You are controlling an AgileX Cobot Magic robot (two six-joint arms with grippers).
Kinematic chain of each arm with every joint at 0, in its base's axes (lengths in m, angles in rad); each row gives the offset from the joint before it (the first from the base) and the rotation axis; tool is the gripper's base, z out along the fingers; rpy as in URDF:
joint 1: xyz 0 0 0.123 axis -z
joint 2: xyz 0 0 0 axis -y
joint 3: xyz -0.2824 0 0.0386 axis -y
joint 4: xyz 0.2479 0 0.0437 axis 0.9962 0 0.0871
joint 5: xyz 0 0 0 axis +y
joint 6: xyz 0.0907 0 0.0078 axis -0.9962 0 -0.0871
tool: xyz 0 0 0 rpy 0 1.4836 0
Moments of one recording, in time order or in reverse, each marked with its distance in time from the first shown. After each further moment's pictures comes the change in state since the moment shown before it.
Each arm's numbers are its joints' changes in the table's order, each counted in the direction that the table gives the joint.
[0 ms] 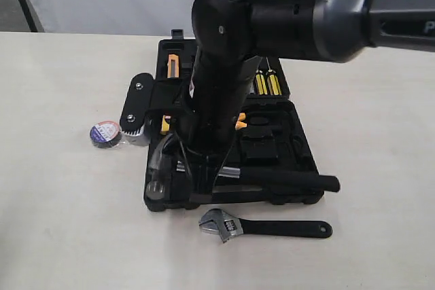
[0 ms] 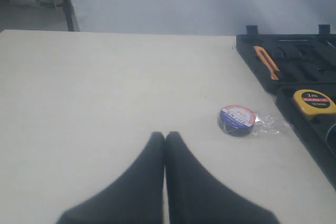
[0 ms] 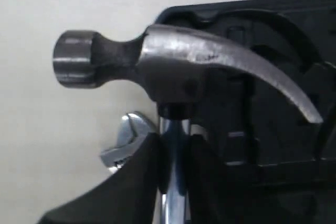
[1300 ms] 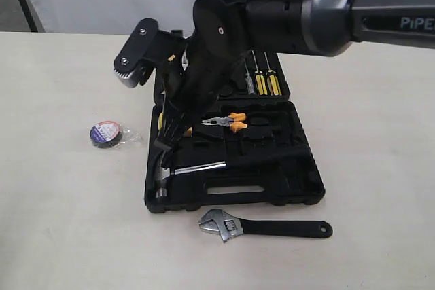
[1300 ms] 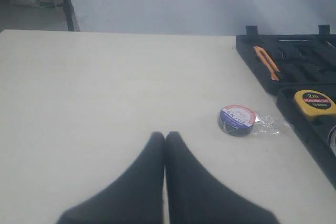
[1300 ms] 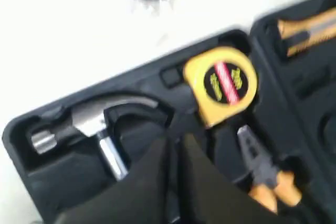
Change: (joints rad) left arm 0.000 0.000 0.000 0.000 0.000 0.000; right arm 0.040 -0.044 0.034 -0.141 -0.323 -0.357
